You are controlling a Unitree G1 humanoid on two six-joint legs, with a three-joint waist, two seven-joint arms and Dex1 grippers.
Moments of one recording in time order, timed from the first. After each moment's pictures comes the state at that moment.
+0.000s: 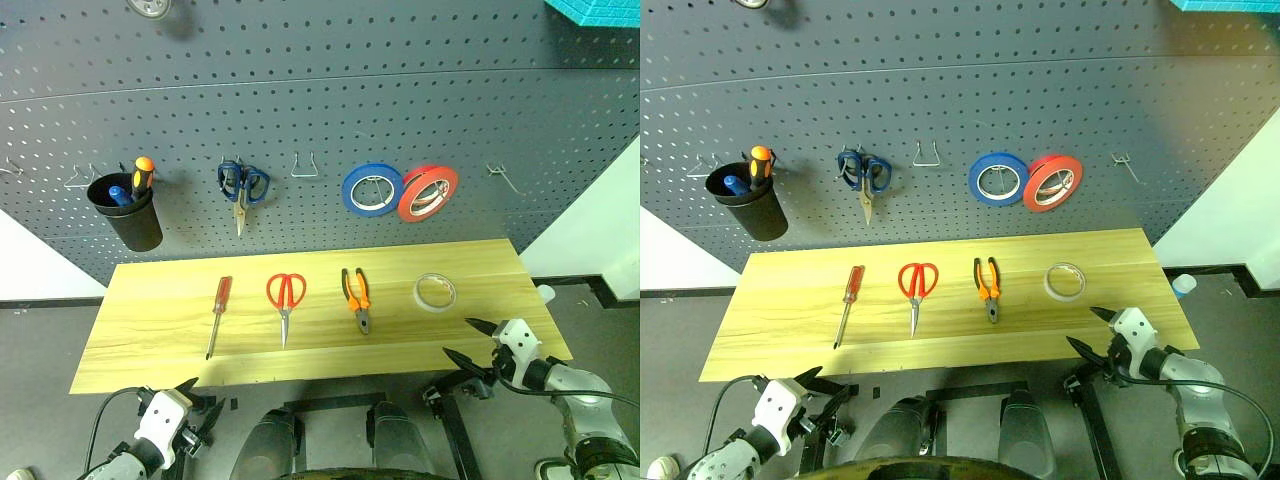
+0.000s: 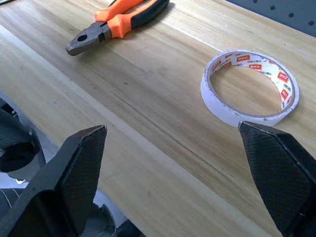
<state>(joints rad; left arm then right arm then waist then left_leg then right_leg) 0.49 0.43 0.09 0.31 -0.10 -0.49 -0.60 -0.04 -0.61 -0.13 0.80 0.20 -0.51 1.03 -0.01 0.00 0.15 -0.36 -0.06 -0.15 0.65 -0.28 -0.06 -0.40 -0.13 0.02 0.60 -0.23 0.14</state>
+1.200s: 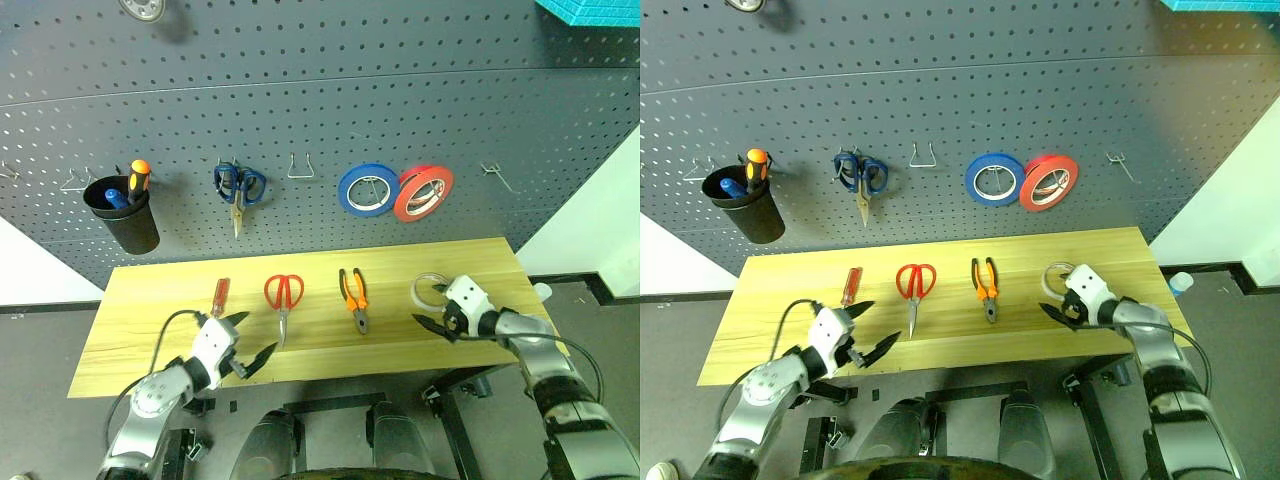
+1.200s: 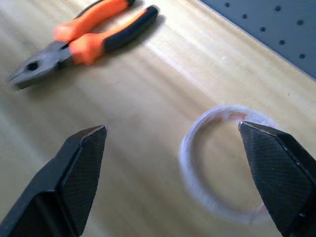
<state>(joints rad) 0.08 0.43 -0.12 0.14 -0.14 -0.15 -0.80 -0.41 -0.56 0.07 0.86 -0.05 -0.25 0.82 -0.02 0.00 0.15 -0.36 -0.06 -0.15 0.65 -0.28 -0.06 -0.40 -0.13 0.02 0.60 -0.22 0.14</state>
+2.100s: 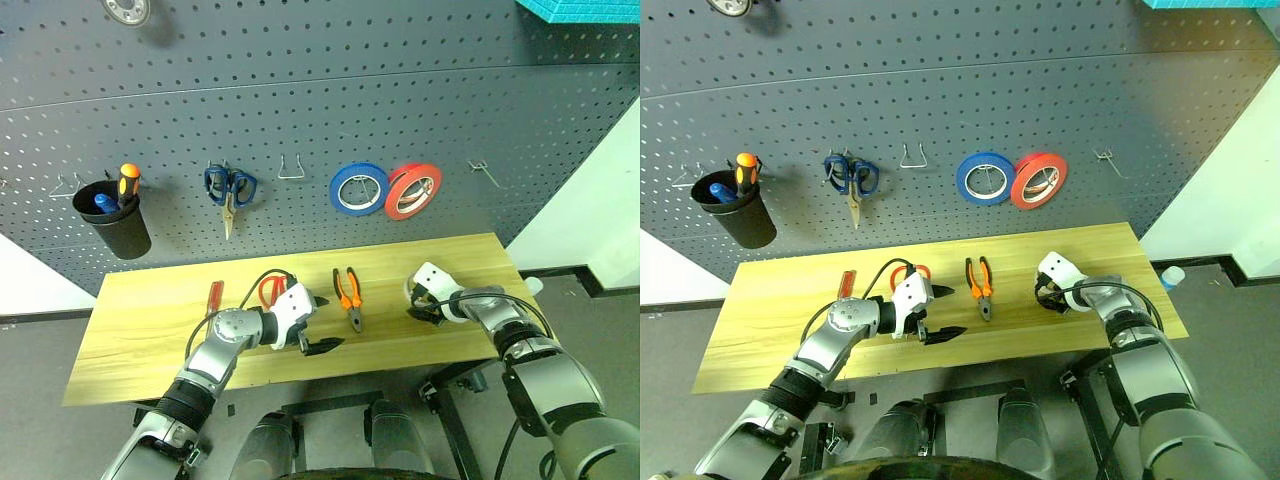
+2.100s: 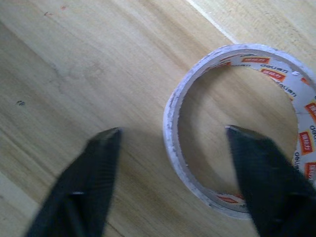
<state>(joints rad) -0.25 0.31 -0.33 0.26 -0.08 0.04 -0.93 -0.69 -0.46 0.21 1.22 -0.24 -0.03 0.71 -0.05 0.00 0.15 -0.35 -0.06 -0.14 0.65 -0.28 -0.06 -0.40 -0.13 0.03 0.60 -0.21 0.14</state>
